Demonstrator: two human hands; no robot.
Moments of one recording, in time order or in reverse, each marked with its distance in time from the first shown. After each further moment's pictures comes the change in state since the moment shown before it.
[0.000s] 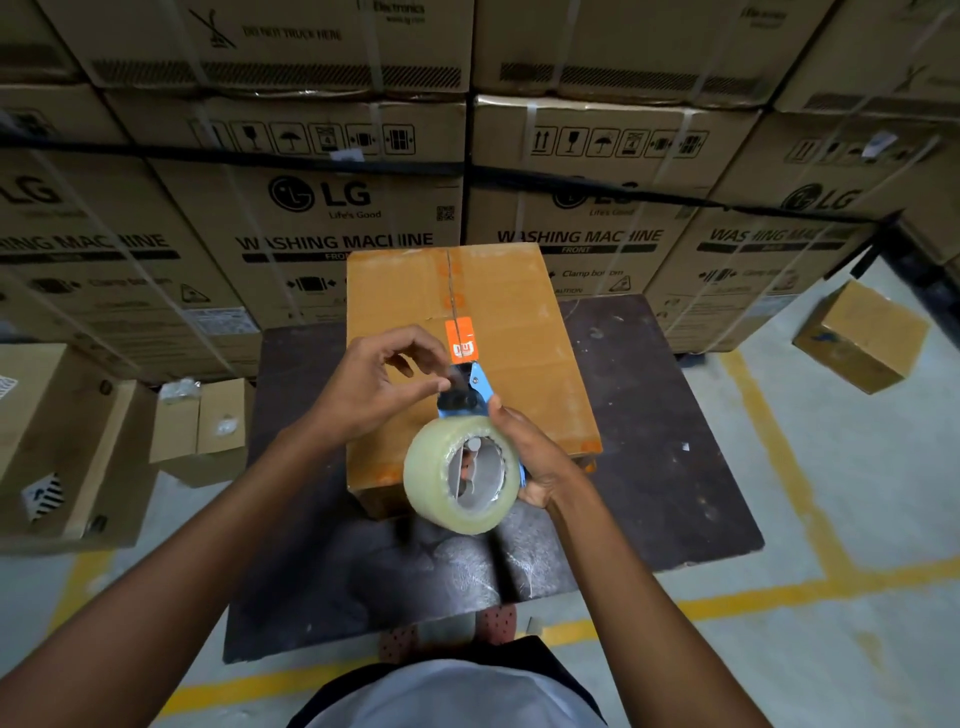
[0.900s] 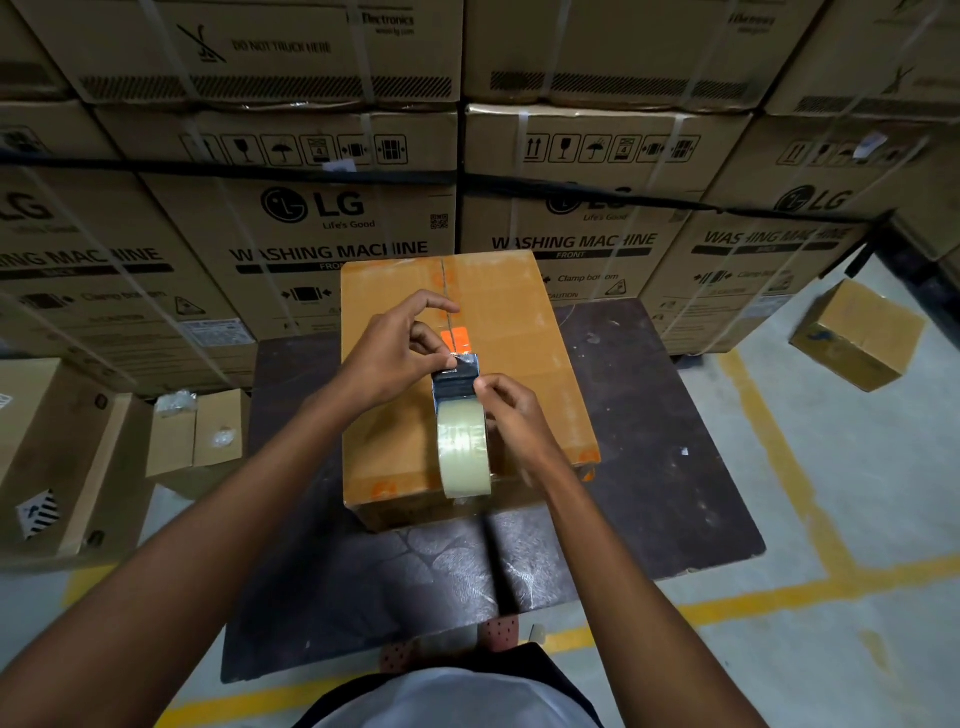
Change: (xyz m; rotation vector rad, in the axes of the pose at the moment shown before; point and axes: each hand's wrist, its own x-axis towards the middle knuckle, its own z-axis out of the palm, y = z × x) left_hand 0.053 -0.002 0.008 0.037 -0.019 -0.225; right_hand 0.037 -0.008 -0.009 -0.326 0.356 -0.270
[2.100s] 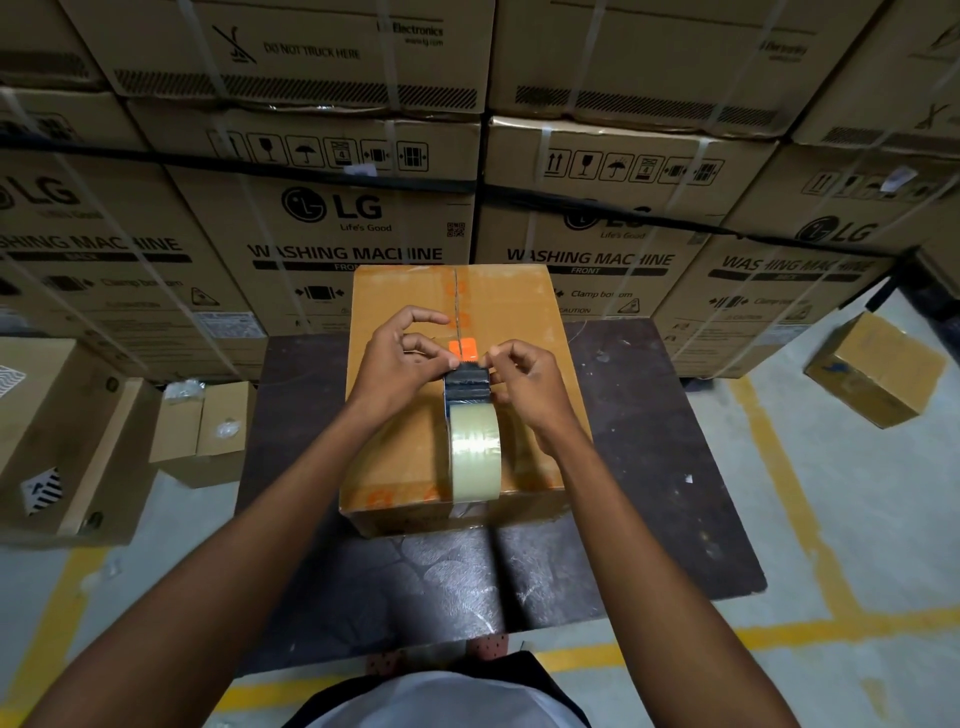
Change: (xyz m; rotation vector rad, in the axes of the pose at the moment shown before) left_hand 0.000 -0.018 0.022 -0.278 0.229 -0.157; right_hand 0.042 -0.048 -0.015 -0.156 0.049 -0.088
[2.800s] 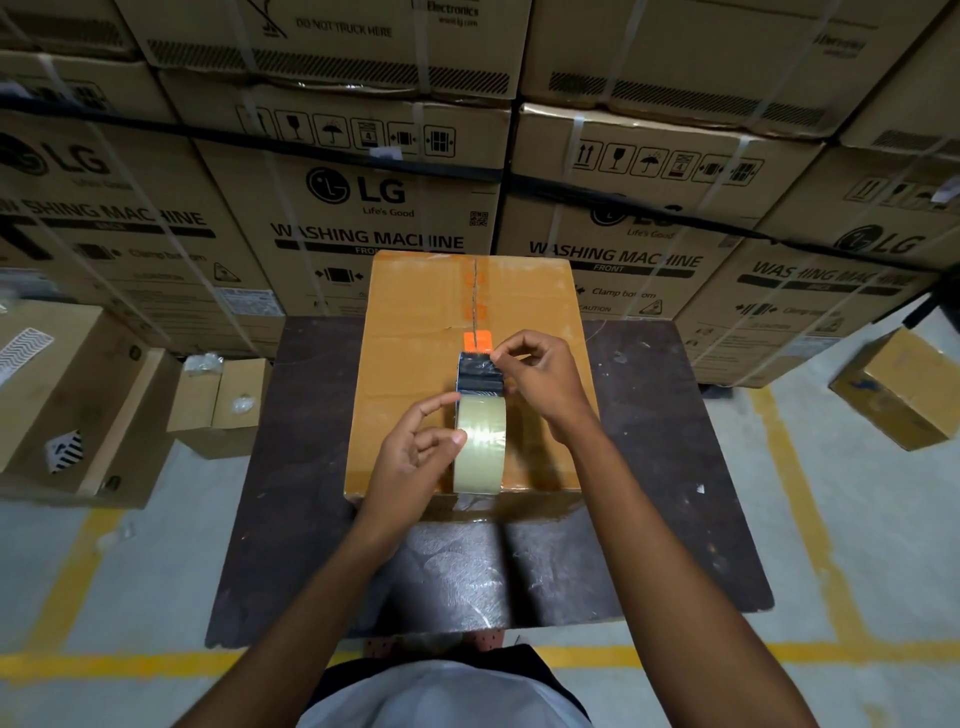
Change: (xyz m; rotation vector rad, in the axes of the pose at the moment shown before) left_hand -0.118 -0.020 0.032 -0.322 0.025 -0.187; right_hand 0.016 0.001 -0.005 -0.112 -0.072 -0.052
